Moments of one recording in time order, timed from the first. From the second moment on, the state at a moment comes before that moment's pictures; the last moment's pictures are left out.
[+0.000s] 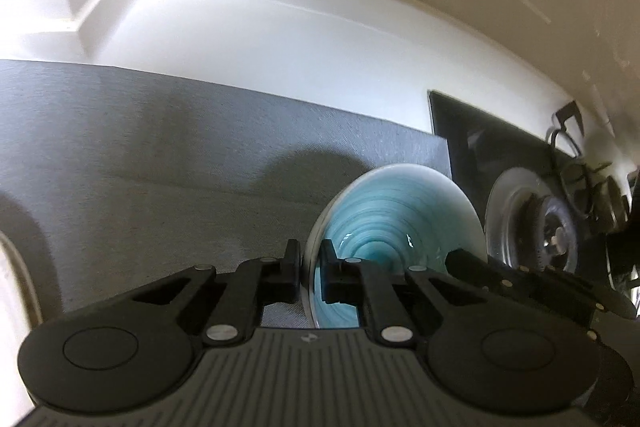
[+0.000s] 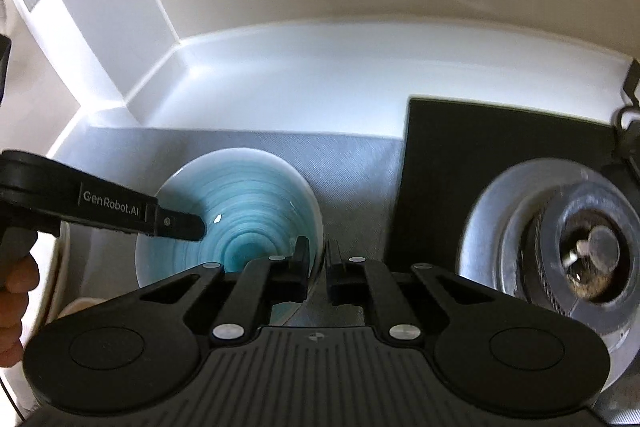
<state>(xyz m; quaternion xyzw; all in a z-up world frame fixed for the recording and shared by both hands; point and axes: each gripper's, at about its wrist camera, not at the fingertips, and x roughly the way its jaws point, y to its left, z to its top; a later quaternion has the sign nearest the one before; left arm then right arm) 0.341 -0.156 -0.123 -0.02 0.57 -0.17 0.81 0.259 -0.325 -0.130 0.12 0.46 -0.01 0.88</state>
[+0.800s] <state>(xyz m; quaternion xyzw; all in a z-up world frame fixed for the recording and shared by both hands) 0.228 -0.023 -0.096 -0.09 0.60 -0.09 0.79 0.239 -0.215 -0.087 0.04 0.48 0.16 0.86</state>
